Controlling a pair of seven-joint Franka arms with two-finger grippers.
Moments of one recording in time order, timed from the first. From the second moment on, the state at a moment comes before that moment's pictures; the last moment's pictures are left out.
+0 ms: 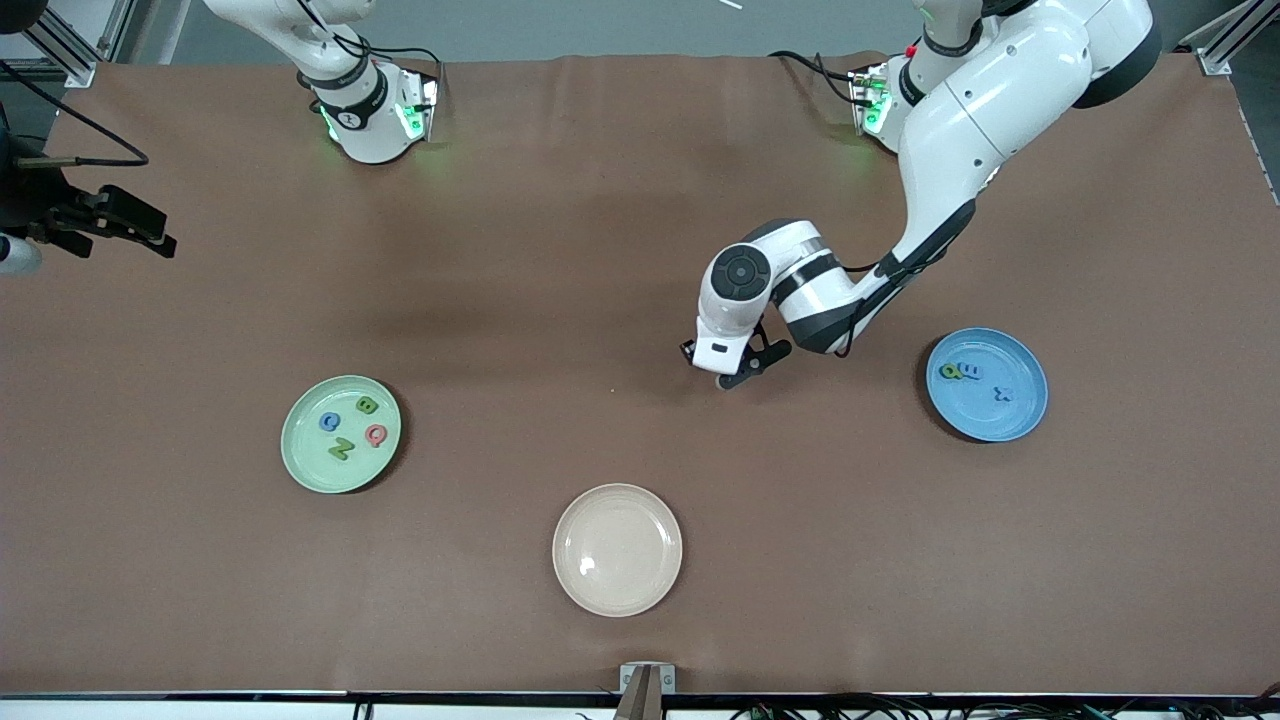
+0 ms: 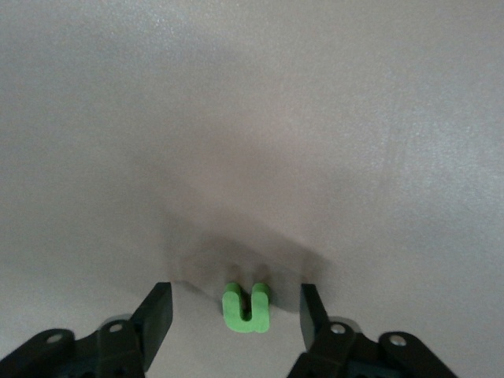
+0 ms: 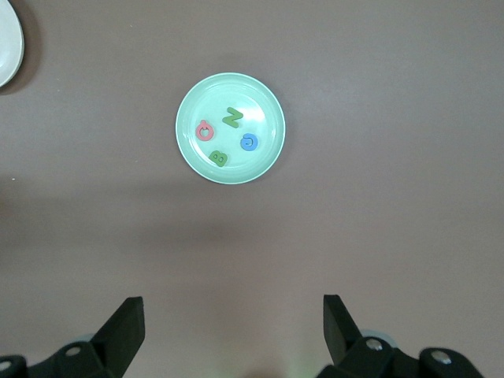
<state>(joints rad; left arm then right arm) -0.01 0.81 -0.76 -1.84 0.62 2.28 -1.59 -0.01 -0.08 -0.03 -1.67 0.03 1.54 -0.01</state>
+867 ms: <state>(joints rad) -0.02 0.81 -0.76 -1.84 0.62 2.29 -1.59 -0.01 -0.08 -0.03 -1.67 0.03 1.54 -0.01</state>
